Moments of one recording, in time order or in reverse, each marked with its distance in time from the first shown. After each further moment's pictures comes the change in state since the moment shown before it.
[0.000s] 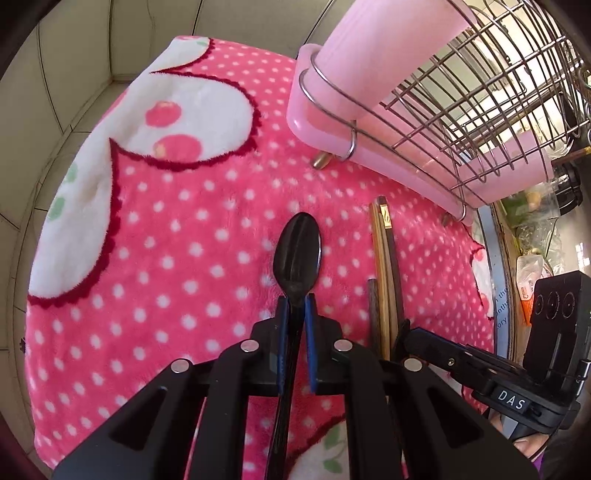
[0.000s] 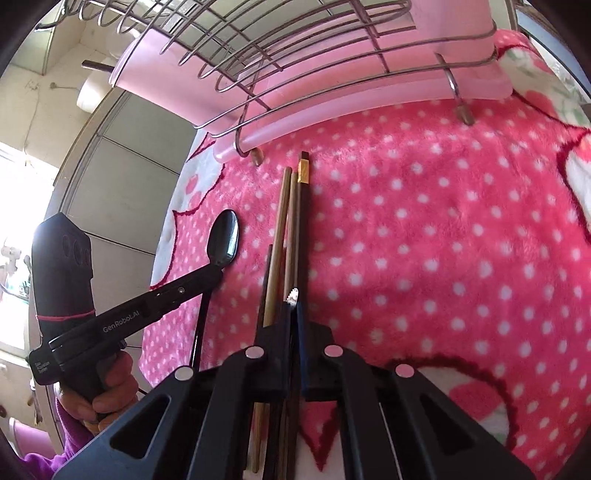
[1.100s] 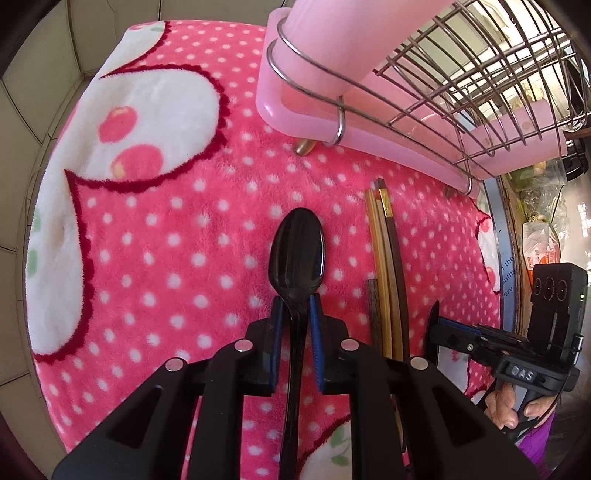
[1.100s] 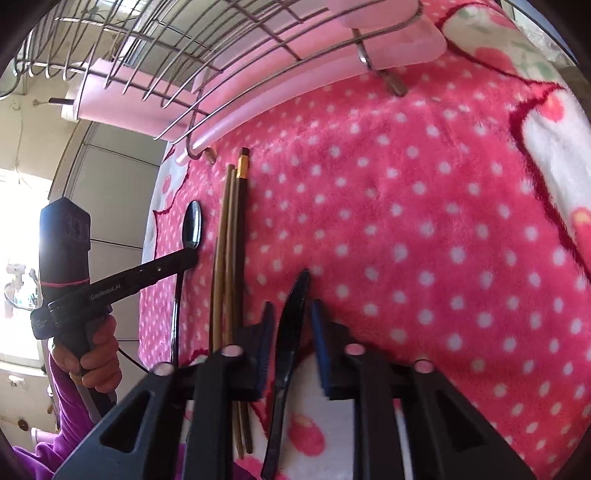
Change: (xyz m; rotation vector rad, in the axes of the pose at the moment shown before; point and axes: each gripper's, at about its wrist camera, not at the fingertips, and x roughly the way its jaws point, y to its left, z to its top) left arm 0.017 -0.013 0.026 0.096 0.167 0.012; right arm -0.015 -0.059 0.001 0.099 0.101 0.042
